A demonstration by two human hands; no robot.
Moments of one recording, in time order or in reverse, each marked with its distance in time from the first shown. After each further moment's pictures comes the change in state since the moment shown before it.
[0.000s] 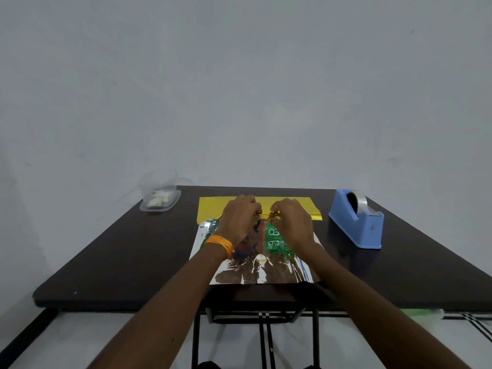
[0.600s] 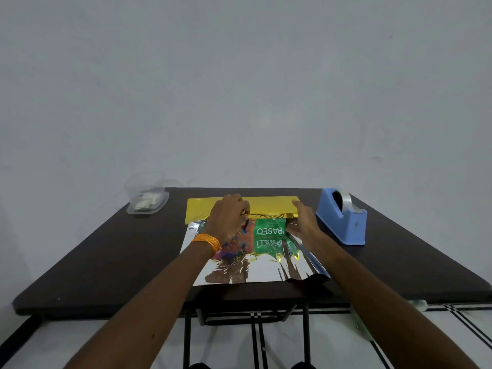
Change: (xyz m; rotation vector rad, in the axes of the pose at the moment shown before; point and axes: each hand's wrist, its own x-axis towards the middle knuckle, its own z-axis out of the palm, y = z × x) left_hand 0.002 -0.003 -0.001 -0.069 -0.021 -0.008; right_hand 0.010 0.064 0.003 1.195 -0.091 0.964
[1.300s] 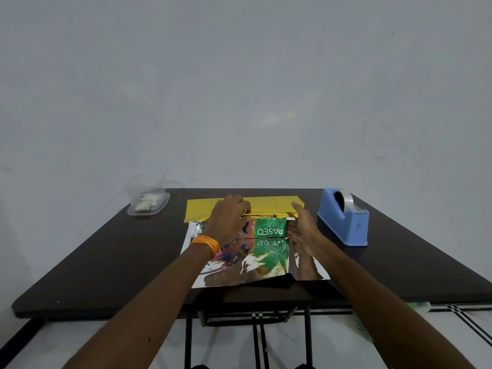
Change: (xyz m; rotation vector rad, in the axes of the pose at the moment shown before) left_hand -0.001 -0.001 0.001 0.021 0.021 0.038; right_hand -0.006 0.007 -0.001 -0.022 -0.046 0.019
